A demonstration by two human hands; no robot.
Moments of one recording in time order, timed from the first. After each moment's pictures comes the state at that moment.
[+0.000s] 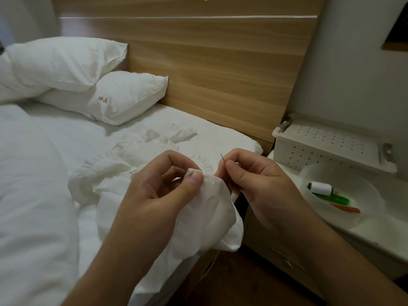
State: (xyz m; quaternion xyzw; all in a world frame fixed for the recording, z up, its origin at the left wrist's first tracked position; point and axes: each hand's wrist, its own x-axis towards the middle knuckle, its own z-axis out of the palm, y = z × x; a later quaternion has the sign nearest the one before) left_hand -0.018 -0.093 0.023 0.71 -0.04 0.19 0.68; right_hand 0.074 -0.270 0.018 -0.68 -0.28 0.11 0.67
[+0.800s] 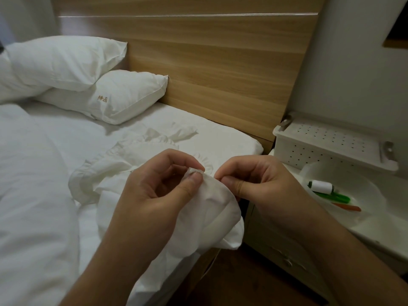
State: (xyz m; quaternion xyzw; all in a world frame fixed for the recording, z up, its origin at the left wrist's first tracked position) left_hand -0.018 -0.091 0.021 0.72 -0.04 0.21 0.66; right_hand 0.072 -0.280 0.027 -0.71 -0.32 0.11 0.62
